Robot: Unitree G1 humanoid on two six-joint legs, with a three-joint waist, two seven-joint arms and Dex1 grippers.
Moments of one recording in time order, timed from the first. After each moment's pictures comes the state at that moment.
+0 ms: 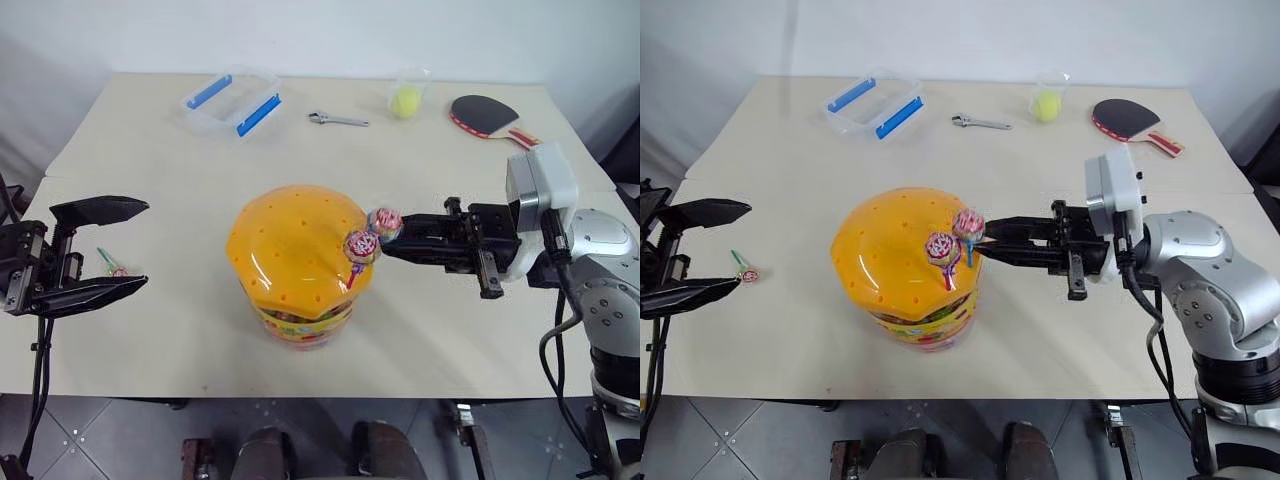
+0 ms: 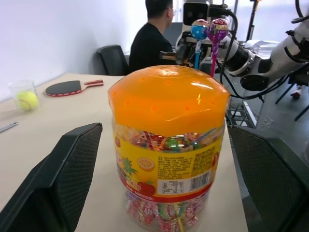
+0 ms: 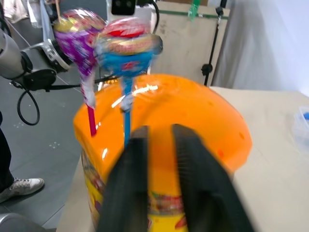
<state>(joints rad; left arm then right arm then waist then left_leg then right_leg) -0.26 0.94 0.64 -0.13 -0.91 0.51 -1.41 -0.59 -0.75 -0.09 -0.42 0.91 0.56 1.08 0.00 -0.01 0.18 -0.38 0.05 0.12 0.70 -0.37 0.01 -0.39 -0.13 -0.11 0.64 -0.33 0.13</state>
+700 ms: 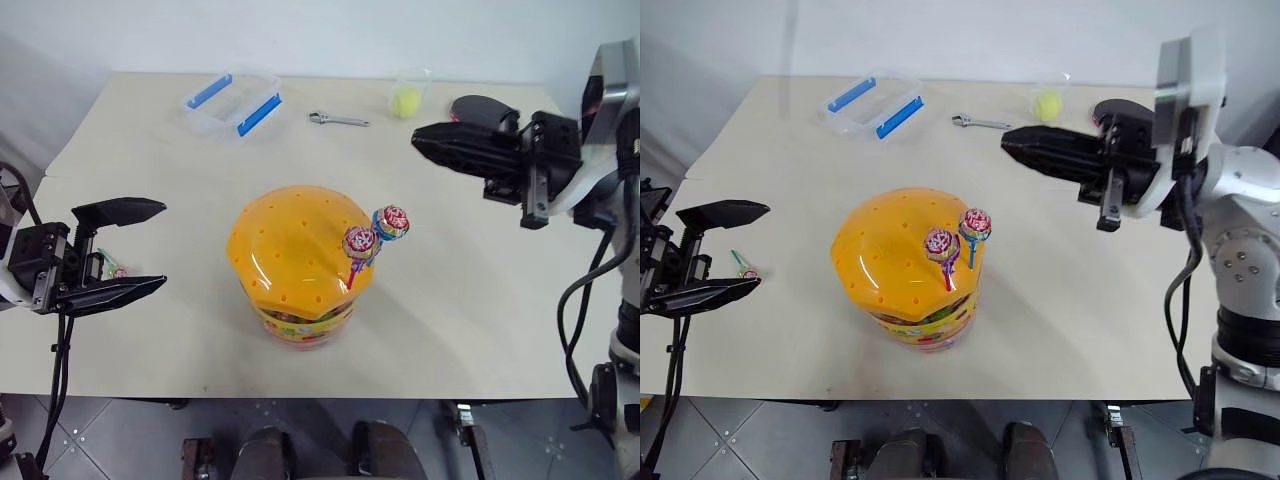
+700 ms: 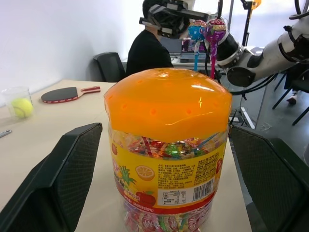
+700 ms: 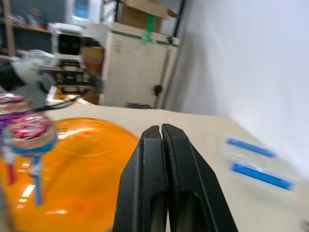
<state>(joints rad) -0.27 0.89 0.57 -0.13 -0.91 0.47 -1.39 -0.78 -0.84 -0.18 -0.29 0.86 0.60 0.99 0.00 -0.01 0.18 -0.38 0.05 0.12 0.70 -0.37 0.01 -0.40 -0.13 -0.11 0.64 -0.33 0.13</state>
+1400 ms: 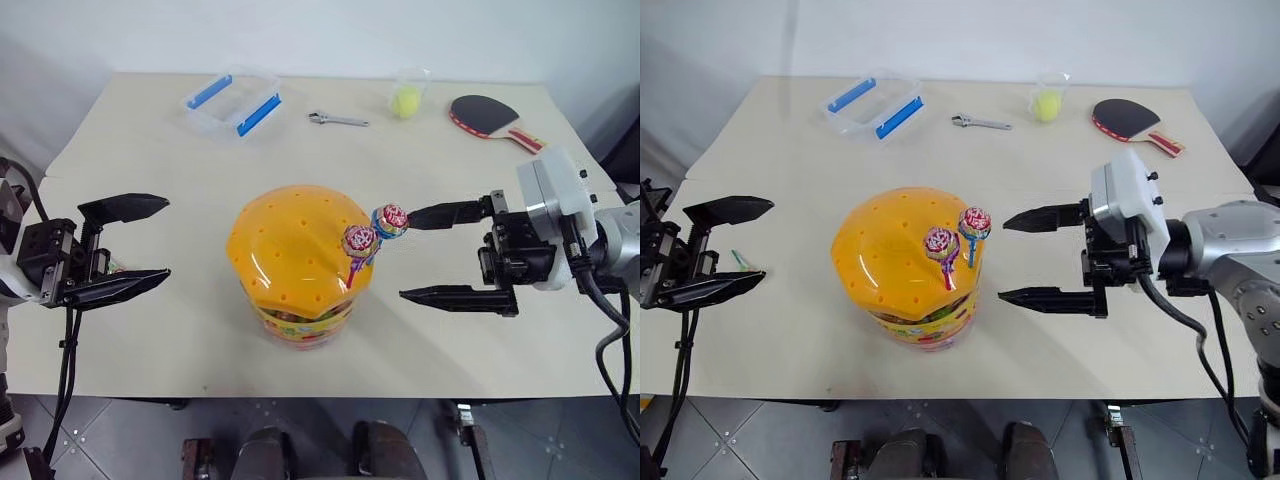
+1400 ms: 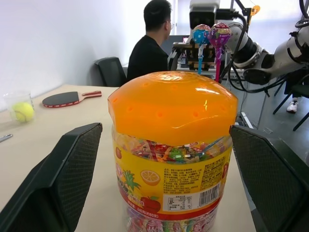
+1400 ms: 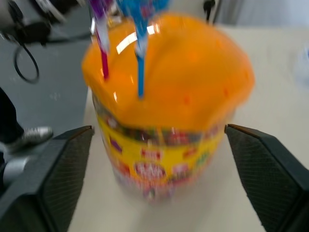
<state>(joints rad) -0.29 0.88 0.55 -0.11 -0.91 0.46 -1.38 -0.60 -0.93 -0.16 -0.52 0.98 0.78 1.06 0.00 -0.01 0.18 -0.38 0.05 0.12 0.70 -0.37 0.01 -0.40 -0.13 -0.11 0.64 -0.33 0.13</state>
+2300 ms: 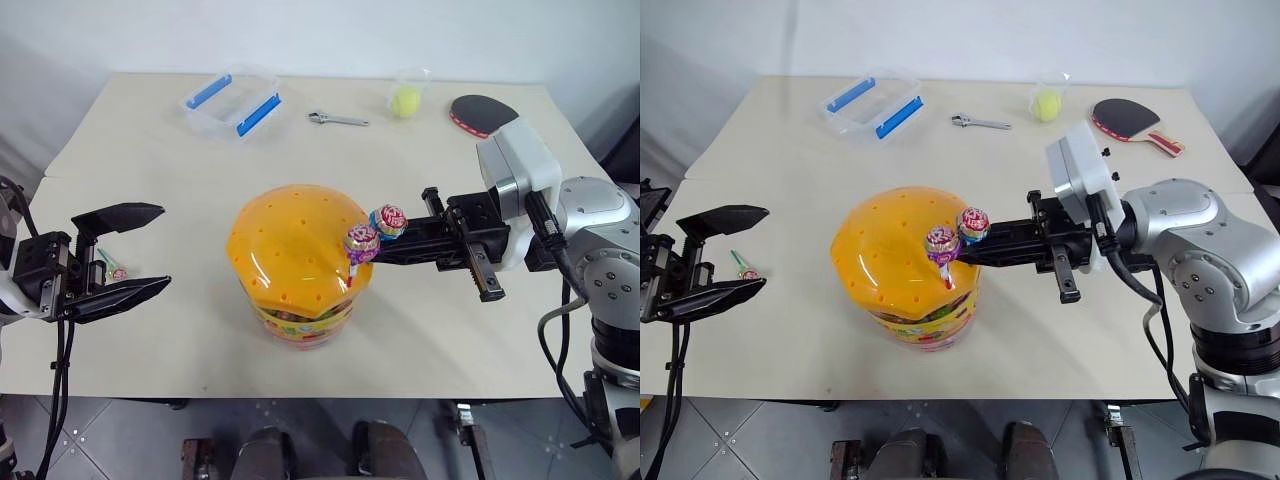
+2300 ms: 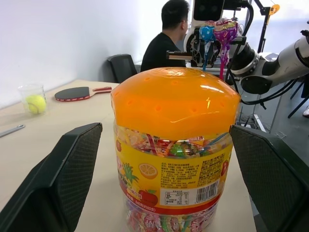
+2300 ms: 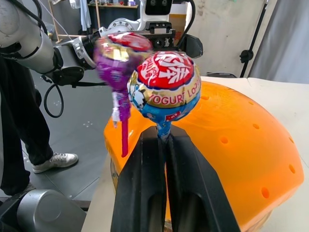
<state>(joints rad) -0.18 0.87 0.60 -0.20 -0.95 0.46 -1.30 -0.77 -0.77 -0.01 -0.42 0.92 0.74 1.13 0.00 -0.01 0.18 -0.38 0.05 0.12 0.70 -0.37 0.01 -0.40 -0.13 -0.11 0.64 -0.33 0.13</state>
